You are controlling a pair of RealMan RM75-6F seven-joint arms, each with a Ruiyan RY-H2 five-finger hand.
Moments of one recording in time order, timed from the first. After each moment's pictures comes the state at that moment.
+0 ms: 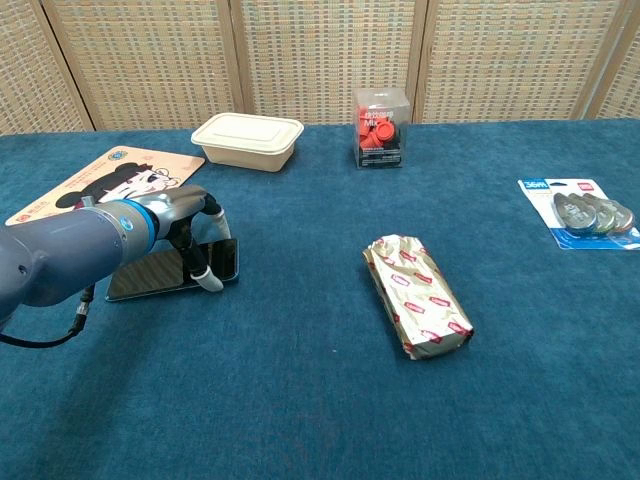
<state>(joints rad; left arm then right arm) -0.93 -1.79 -0.28 -1.37 0.38 1.07 0.70 0.07 -1.09 0.10 -1.57 -1.43 1.45 0.10</state>
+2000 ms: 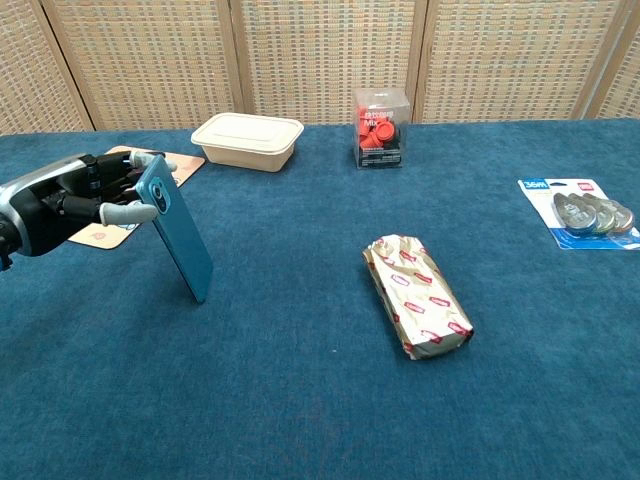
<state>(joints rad) -0.57 -1.65 -0.11 -1.05 1.53 1.05 -1.26 0.08 -1.13 0.09 -1.56 -1.42 1.44 0.00</state>
